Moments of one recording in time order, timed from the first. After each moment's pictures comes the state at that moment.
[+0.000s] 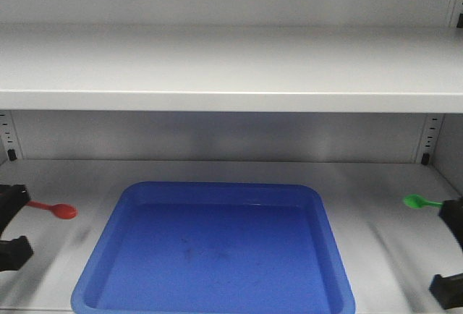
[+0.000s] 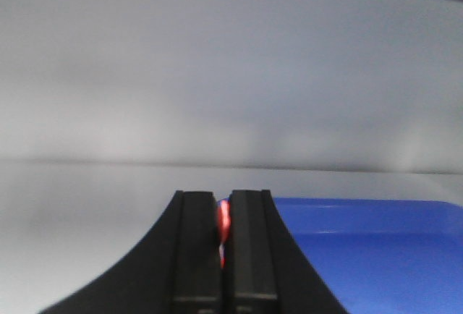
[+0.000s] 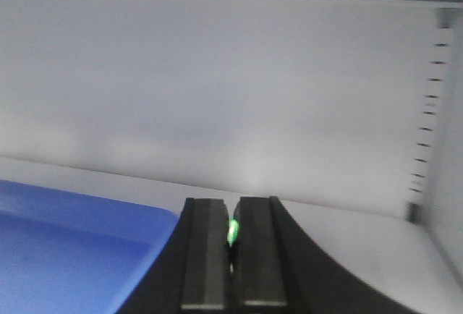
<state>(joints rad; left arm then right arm) -0.23 0.97 -0.55 0.19 -0.36 -0.38 0.08 0.91 -0.43 -0.36 -0.52 0.27</state>
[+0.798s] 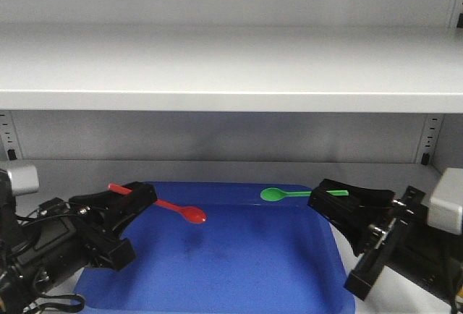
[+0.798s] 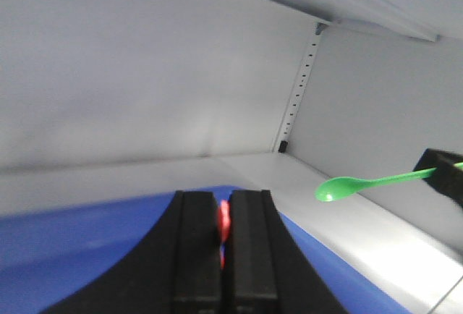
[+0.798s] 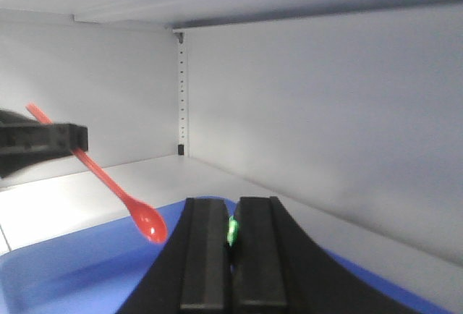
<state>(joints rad) -0.36 1.30 -0.68 0.57 -0.69 -0.87 0.09 1.38 -0.66 -0.92 -1.09 0.72</state>
